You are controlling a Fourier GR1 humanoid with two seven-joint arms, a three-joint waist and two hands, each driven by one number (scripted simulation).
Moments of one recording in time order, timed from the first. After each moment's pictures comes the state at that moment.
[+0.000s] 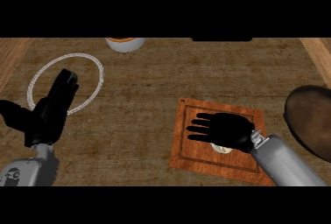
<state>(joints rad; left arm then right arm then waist) -0.16 0.20 0.06 -1.58 0.14 0.10 0.23 -0.43 -0.40 0.54 -1.39 1.35 0.39 -0.70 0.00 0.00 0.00</state>
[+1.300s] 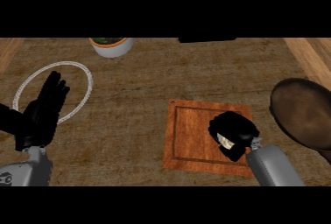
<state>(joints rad) -0.14 0.19 0.12 -1.61 0.12 0.10 0.25 -0.29 -0.18 0.21 -1.21 1.35 0.31 -0.48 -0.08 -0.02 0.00</state>
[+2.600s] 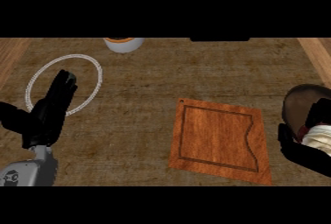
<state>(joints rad) -0.15 0.17 0.09 -1.60 0.11 0.07 0.24 -0.16 -0.06 -0.13 -2.25 1.37 0.52 0.26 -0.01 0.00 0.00</state>
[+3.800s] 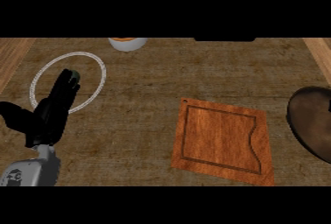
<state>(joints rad) -0.16 0.16 0.09 -1.60 0.10 0.05 0.23 -0.34 -0.45 -0.65 -1.13 0.99 -0.03 -0.35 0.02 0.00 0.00</state>
